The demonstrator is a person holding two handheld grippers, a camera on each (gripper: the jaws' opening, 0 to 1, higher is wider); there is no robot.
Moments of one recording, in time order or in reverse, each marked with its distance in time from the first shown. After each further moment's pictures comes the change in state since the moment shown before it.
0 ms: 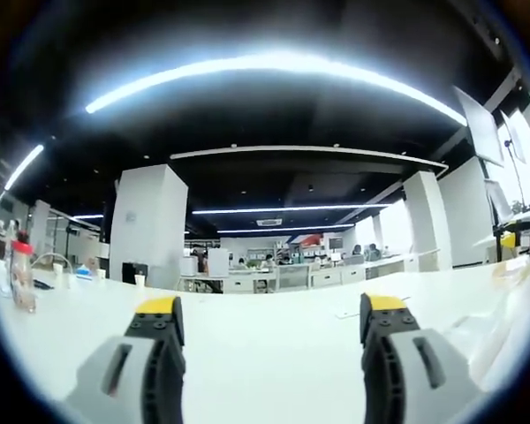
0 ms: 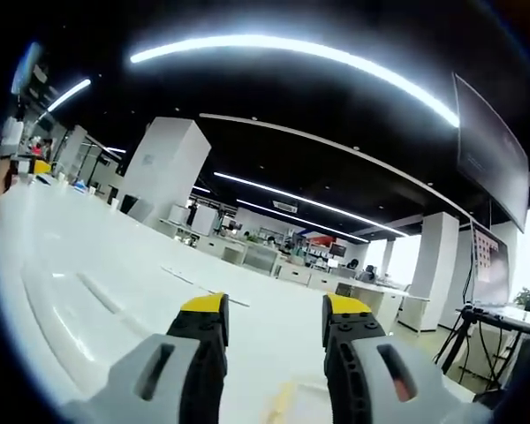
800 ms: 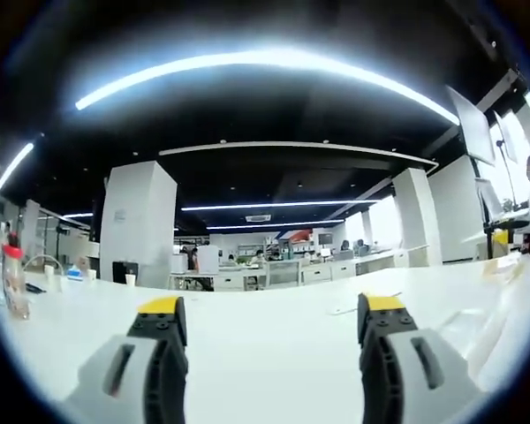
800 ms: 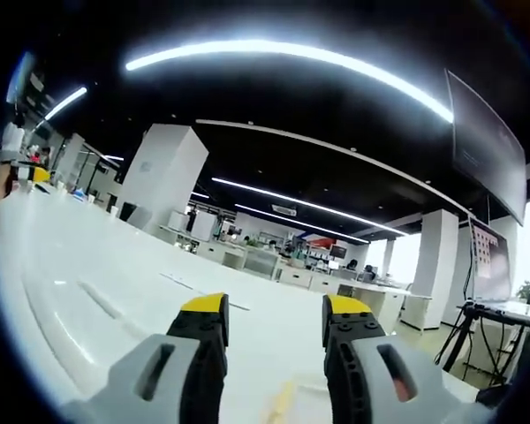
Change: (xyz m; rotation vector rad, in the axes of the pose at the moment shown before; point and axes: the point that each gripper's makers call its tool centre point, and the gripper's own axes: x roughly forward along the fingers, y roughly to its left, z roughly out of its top) left arm 0.005 -0.009 0.011 0.038 0.019 -0.060; right arm -0.002 -0.007 0.002 0.024 -0.020 -0.009
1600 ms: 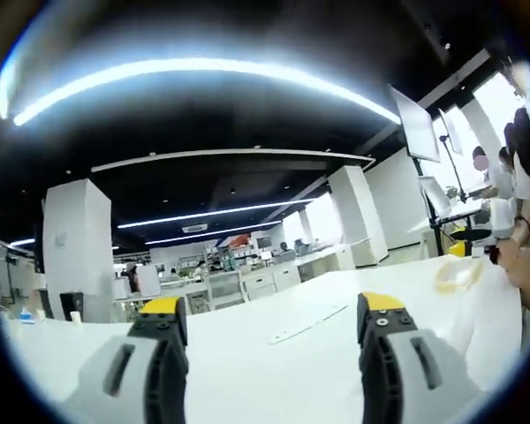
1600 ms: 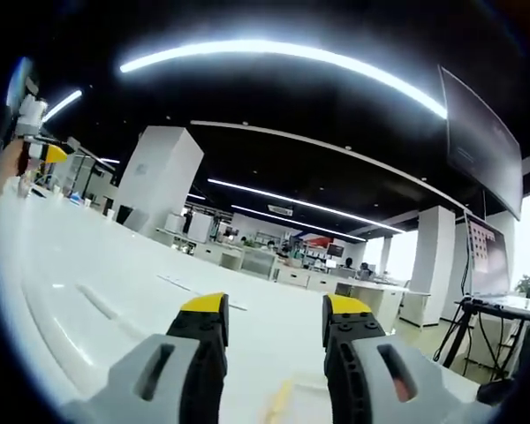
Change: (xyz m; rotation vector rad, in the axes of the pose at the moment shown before) left arm 0.062 -0.116 0.054 0.105 0.017 -0.371; right arm 0.001 -0.001 0.001 0.022 -0.004 -0.016
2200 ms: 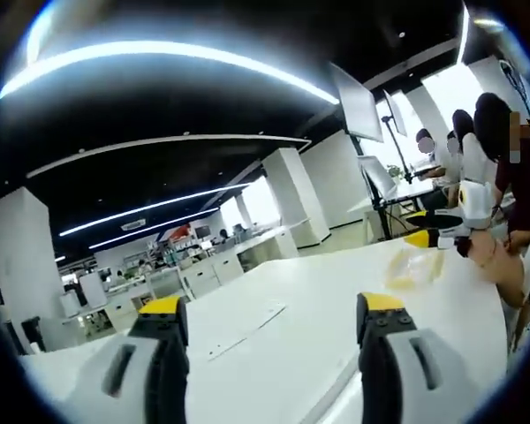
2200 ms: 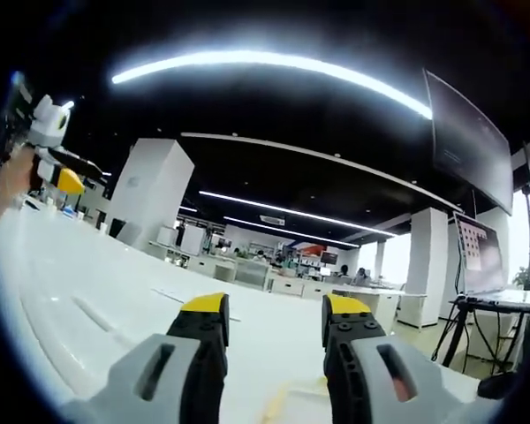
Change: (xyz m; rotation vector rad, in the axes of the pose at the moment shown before) left arm 0.079 -0.118 0.004 0.083 0.075 -0.314; right arm -0.010 -0.012 0.011 0.042 -0.063 -0.049
